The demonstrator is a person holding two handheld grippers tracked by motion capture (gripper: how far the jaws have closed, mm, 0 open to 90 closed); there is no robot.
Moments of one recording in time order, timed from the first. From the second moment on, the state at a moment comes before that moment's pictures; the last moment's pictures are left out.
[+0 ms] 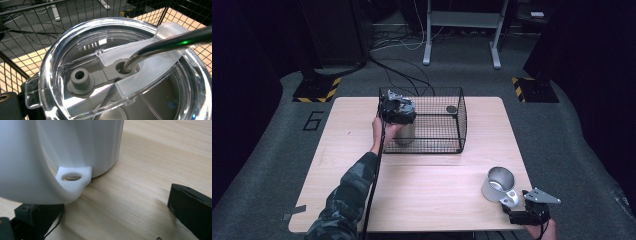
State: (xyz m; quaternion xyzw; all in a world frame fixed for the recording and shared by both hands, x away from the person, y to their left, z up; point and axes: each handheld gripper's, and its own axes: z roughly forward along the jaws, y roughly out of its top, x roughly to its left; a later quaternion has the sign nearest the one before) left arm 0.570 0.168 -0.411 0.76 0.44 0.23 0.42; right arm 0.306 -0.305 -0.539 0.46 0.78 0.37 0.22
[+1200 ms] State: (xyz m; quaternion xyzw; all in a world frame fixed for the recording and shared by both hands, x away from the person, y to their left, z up) left arm 0.539 0.185 -0.373 0.77 0.40 0.23 0.44; right arm 0.306 -0.305 -0.539 0.46 0.78 0.37 0.22
